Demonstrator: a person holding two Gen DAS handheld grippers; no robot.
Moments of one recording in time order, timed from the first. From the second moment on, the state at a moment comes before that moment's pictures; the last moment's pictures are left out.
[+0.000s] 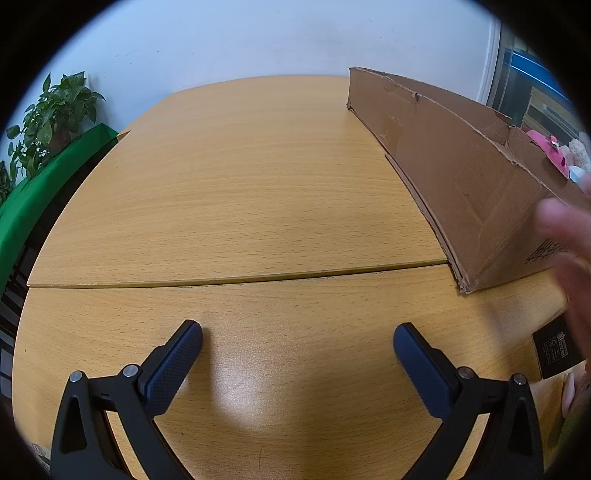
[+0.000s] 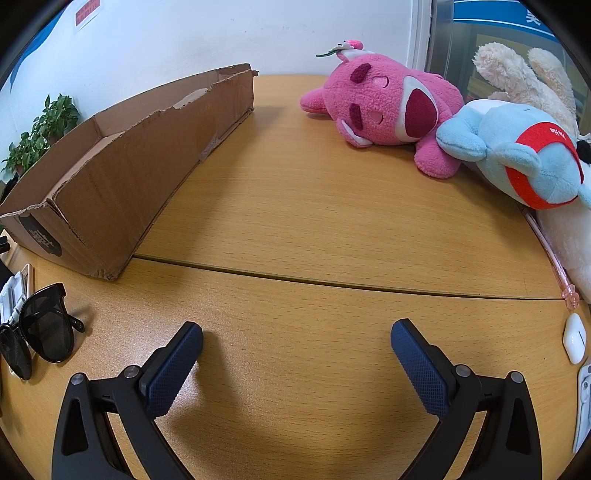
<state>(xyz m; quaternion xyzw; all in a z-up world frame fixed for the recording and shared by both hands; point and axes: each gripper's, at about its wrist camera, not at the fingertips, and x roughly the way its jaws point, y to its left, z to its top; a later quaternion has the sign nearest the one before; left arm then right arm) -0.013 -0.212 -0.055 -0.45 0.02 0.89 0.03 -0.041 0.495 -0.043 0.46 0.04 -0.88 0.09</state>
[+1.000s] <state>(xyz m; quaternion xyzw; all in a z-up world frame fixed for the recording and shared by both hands) -0.005 -0.208 -0.055 -0.47 0.01 0.88 0.02 0.180 0.256 0.071 0.35 0.06 -0.84 0.41</state>
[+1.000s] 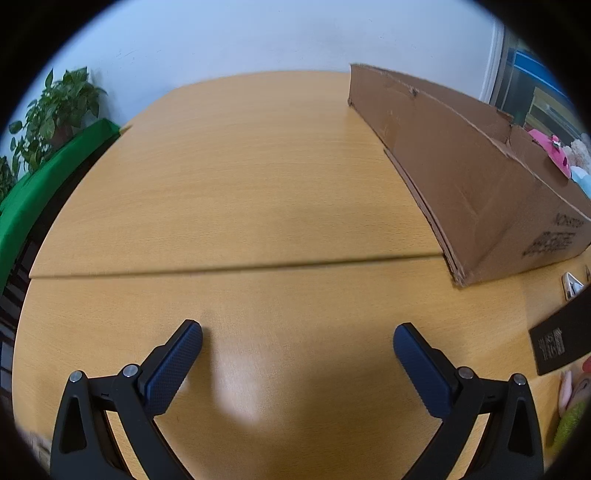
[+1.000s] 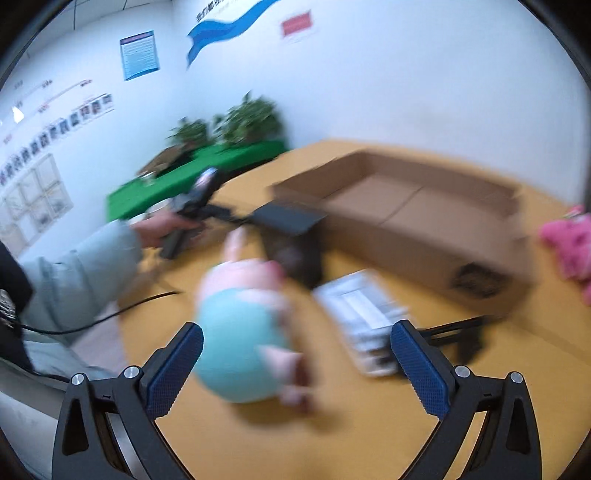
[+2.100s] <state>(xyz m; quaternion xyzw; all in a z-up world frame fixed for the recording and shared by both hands) 0.163 -0.084 -0.043 -0.47 -0.34 0.76 0.30 0.224 0.172 -0.007 0.43 0.08 -0.83 0.36</state>
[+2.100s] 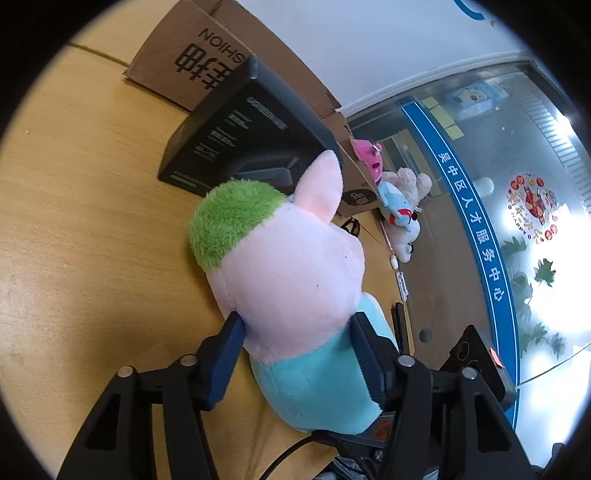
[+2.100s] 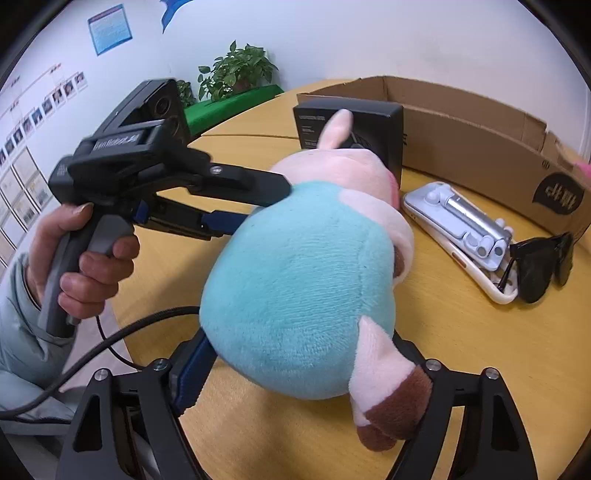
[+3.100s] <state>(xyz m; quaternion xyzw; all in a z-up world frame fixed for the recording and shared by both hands) 0.012 -0.083 0.328 -0.20 -0.16 0.89 0.37 0.114 0.153 0.317 0.14 0.11 -0.93 0.33</state>
